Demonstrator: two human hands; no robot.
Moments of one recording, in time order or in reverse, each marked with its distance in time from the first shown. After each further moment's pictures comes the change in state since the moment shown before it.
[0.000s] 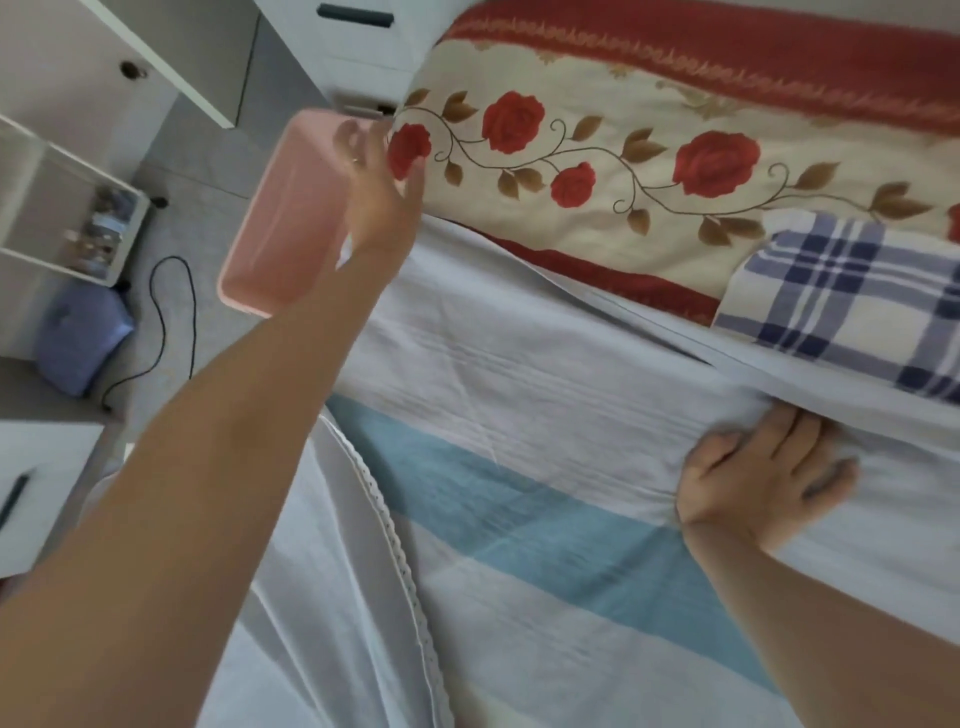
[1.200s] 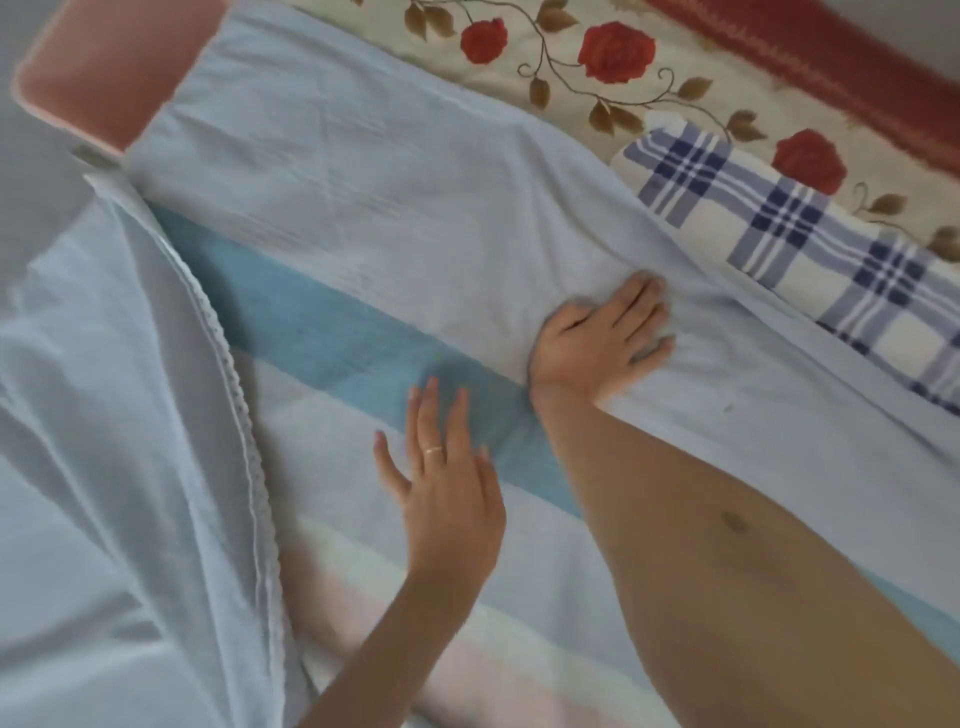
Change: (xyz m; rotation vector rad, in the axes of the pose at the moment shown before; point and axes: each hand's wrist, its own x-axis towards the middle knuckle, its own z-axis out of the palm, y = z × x) left_hand -0.422 0.130 0.035 0.137 -0.215 -0.170; right_hand 0.001 0.003 0.008 0.033 -0.033 -0.028
